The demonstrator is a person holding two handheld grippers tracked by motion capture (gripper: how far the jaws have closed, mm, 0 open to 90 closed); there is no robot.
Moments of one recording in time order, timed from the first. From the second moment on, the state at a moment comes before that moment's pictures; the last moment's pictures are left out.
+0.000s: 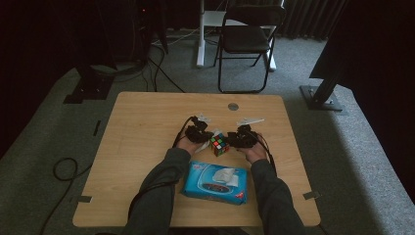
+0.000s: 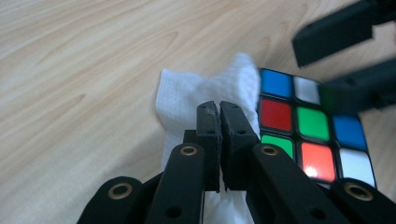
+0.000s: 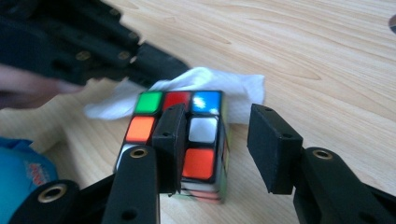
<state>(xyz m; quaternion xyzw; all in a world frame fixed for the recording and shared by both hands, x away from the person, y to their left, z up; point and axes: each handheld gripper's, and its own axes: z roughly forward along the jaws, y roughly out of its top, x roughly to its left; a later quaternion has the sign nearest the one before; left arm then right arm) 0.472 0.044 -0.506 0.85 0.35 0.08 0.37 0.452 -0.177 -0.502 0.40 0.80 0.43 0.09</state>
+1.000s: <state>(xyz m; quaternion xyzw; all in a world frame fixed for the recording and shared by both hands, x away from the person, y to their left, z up) 0.462 0.061 -0.509 0.81 0.40 0.06 0.43 0.448 -0.177 -0.500 0.42 0.80 0.42 0.11</state>
